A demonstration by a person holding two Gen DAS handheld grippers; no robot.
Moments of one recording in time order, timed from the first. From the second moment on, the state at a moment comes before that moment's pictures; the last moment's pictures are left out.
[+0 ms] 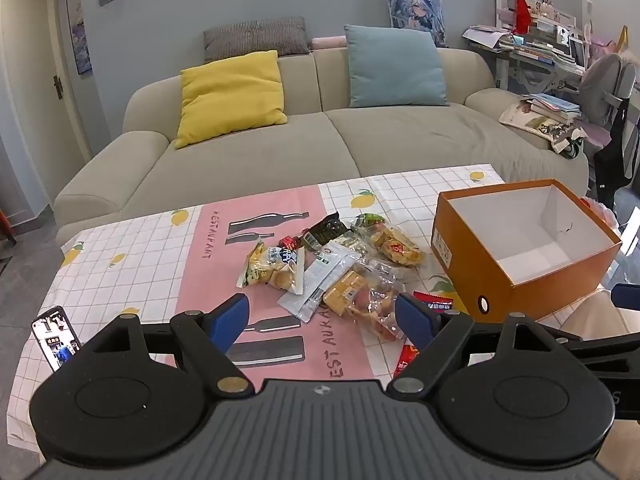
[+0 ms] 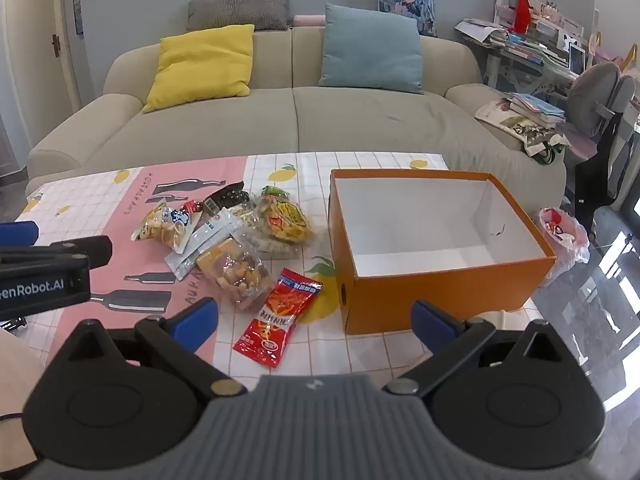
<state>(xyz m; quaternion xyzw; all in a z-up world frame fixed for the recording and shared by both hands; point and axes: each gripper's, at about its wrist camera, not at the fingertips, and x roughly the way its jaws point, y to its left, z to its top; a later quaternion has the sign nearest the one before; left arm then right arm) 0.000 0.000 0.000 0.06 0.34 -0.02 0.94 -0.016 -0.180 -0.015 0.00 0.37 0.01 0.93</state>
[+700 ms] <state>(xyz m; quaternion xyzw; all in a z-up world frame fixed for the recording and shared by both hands) -0.001 -0.001 -0.007 0.07 0.34 -0.02 0.94 -0.010 -0.182 -0.023 0.01 0.39 0.00 0.92</state>
